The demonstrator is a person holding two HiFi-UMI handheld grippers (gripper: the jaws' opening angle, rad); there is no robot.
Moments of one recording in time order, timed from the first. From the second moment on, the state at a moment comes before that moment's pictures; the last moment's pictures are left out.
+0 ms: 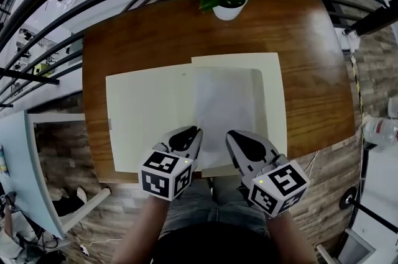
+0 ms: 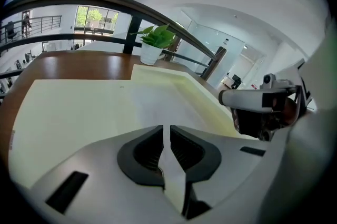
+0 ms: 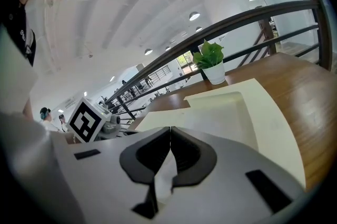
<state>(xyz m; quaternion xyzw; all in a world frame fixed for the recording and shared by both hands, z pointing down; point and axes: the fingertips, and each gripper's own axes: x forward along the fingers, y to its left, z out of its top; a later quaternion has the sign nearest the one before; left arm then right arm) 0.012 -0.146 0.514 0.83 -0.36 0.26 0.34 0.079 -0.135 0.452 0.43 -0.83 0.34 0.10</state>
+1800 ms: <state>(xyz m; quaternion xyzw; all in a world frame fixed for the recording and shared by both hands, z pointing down) 0.001 -0.169 0.560 0.80 -0.38 0.37 0.28 0.094 -0.148 0.469 0.43 -0.82 0.36 0.09</state>
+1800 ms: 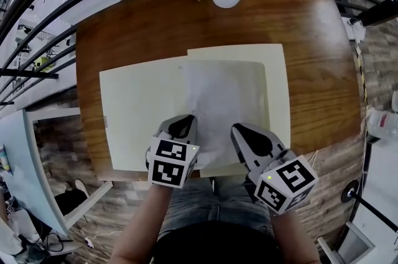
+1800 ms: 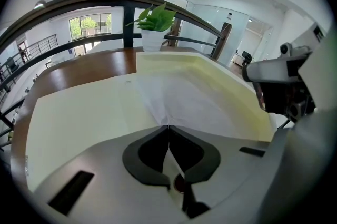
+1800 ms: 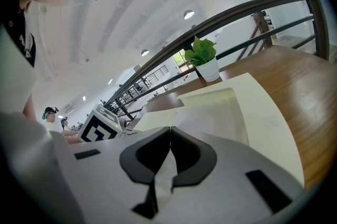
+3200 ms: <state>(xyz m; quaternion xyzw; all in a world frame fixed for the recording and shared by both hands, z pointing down) -0.112 -0.133 0.463 0.81 -0.45 0.24 0.27 0.014 -0.119 0.397 0.43 -0.86 0.26 0.08</state>
